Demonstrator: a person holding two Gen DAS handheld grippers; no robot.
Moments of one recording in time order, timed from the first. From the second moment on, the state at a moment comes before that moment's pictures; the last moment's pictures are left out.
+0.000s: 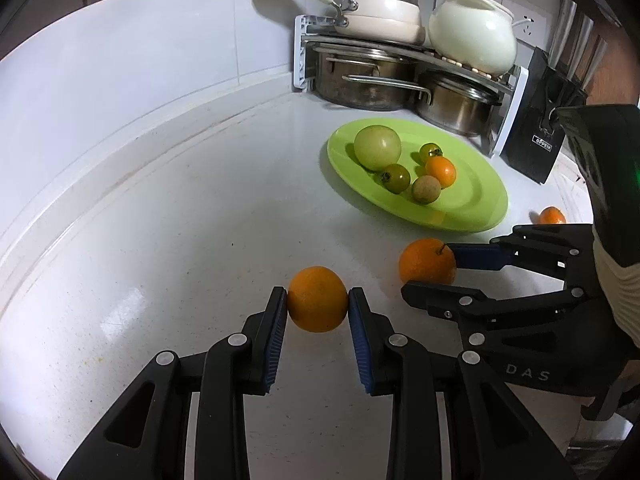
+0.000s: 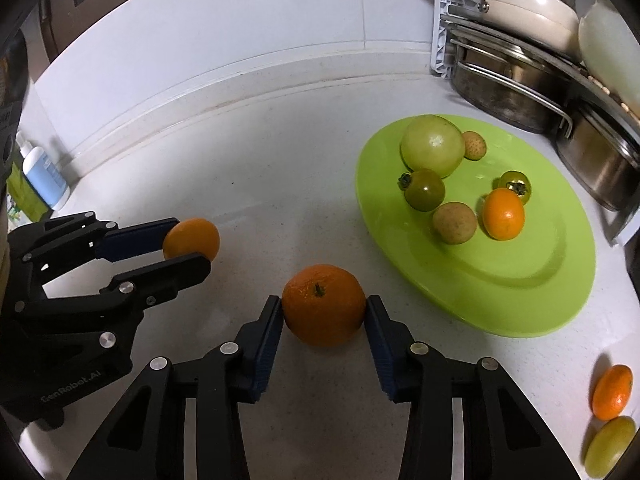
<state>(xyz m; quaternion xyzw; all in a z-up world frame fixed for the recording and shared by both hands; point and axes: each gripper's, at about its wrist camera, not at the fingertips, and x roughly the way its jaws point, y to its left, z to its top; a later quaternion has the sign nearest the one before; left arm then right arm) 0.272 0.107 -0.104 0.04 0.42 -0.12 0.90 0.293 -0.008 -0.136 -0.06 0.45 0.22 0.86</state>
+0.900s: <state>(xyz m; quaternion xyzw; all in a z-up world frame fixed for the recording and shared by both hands) 0.230 0.074 -0.040 0.03 0.36 -0.13 0.92 0.239 -0.049 -0.060 -0.04 0.38 0.19 0.91</state>
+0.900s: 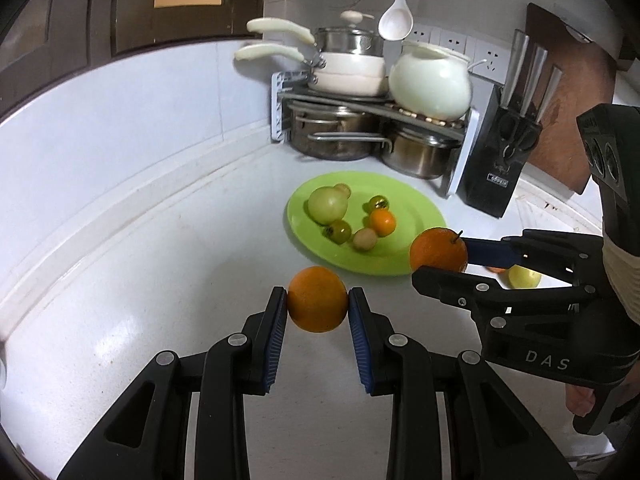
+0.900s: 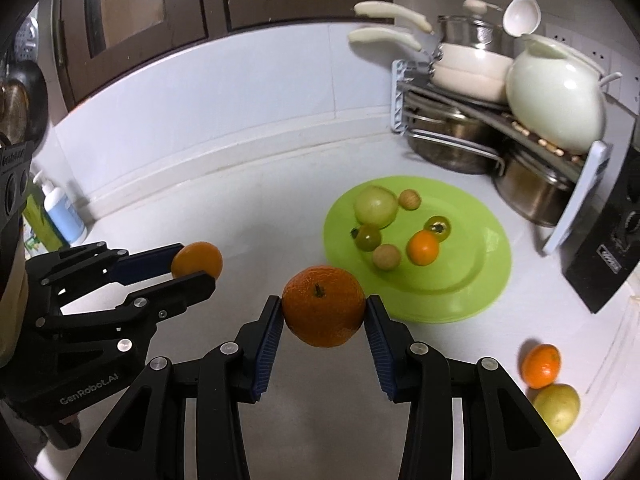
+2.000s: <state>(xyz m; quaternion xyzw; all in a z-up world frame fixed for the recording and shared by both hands) 0.282 0.002 0.019 0.03 0.32 -0.16 0.93 0.263 -0.117 0.008 -0.01 0.32 0.13 0.94</state>
